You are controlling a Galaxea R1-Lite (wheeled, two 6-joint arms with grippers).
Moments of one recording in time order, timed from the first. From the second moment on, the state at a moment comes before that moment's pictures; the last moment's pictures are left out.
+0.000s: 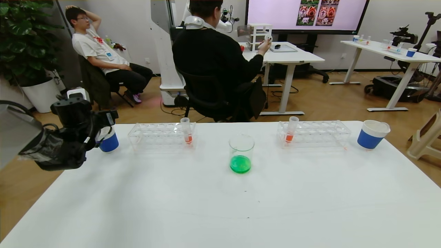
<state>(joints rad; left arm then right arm) 0.14 2.20 -1.15 -1.03 0.30 -0.03 0.01 0.00 0.00 0.01 0.04 -0.07</state>
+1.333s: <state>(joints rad) -0.16 1.22 -0.75 -0.70 0.31 0.12 0.01 0.00 0.00 0.01 0.04 -0.07</state>
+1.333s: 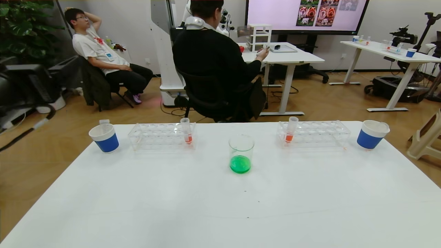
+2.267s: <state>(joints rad) -0.09 0.34 -0.70 0.11 0.29 0.29 0.01 0.00 0.00 0.01 0.04 -0.07</state>
